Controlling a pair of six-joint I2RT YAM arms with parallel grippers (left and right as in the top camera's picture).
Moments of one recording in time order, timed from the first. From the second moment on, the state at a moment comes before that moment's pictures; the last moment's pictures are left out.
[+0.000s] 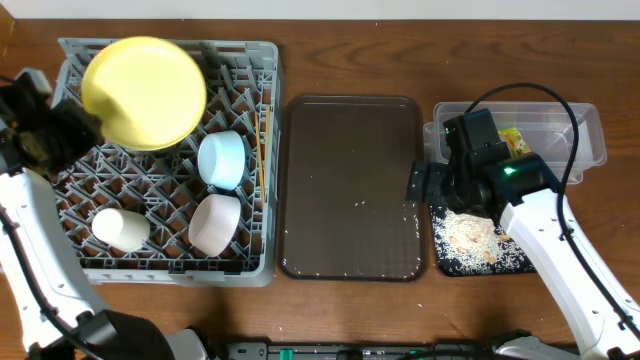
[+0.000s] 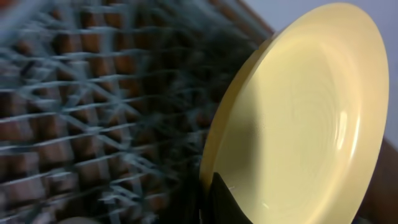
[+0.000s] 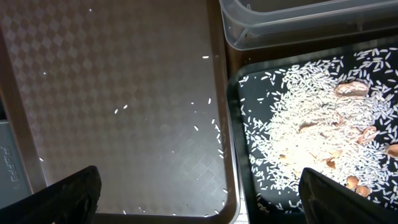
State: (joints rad) left arm 0.60 1.50 1.47 -0.91 0.43 -0.17; right arm 0.32 1.39 1.12 -0.97 -0.06 0.54
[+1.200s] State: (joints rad) left arm 0.09 1.53 1.37 -0.83 -0.74 -0.04; right arm 0.32 1.39 1.12 -0.98 -0.06 0.54
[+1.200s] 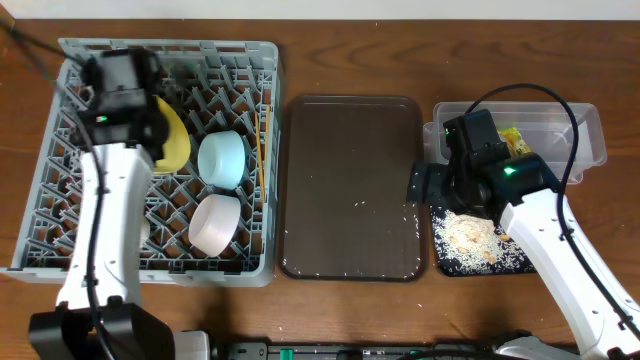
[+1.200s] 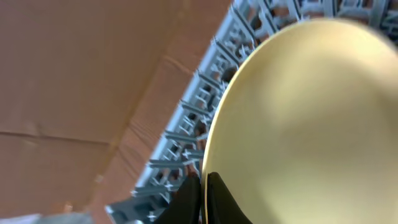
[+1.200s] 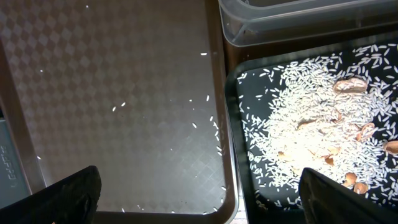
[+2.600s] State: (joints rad) left arm 0.87 1.62 1.37 -1.02 0.61 -0.40; right arm 0.32 1.39 1.12 -0.98 -0.06 0.54
